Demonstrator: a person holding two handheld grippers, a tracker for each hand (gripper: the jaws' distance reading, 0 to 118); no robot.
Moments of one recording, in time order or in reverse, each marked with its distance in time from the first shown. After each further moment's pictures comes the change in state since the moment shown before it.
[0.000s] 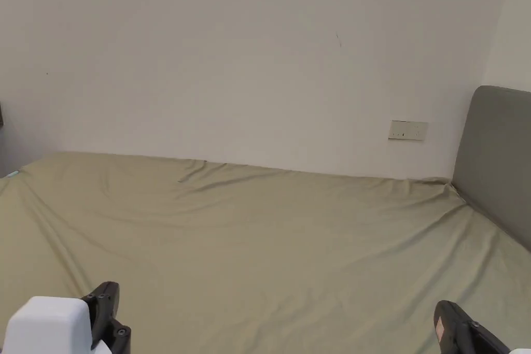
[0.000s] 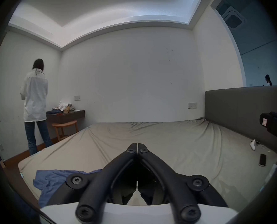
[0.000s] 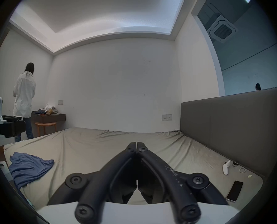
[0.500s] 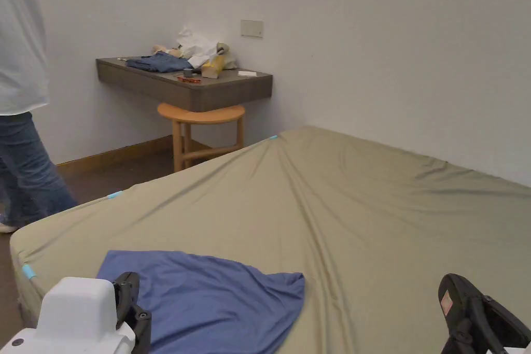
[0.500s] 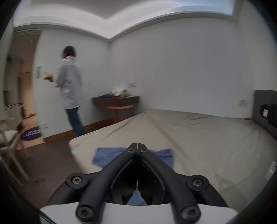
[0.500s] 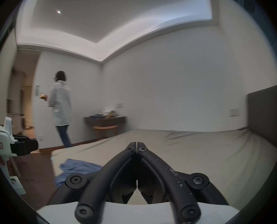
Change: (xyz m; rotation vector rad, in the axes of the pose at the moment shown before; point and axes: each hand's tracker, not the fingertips) left arm -0.166 -0.041 0.124 -0.131 0.658 0.086; right arm -0.202 0.003 -0.053 -0.024 0.753 -0.086
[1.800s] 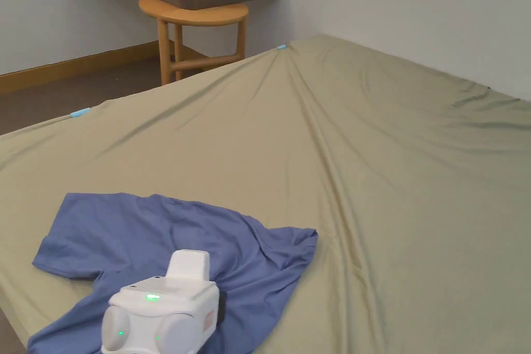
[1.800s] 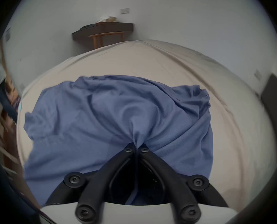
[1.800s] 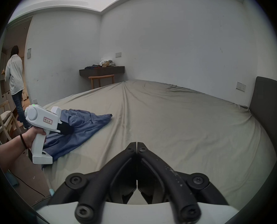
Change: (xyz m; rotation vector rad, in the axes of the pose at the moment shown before) left arm 0.088 -0.143 -0.313 -0.637 -0.246 0.135; right arm 0.038 -0.101 -0.057 -0.469 -0.115 0.060
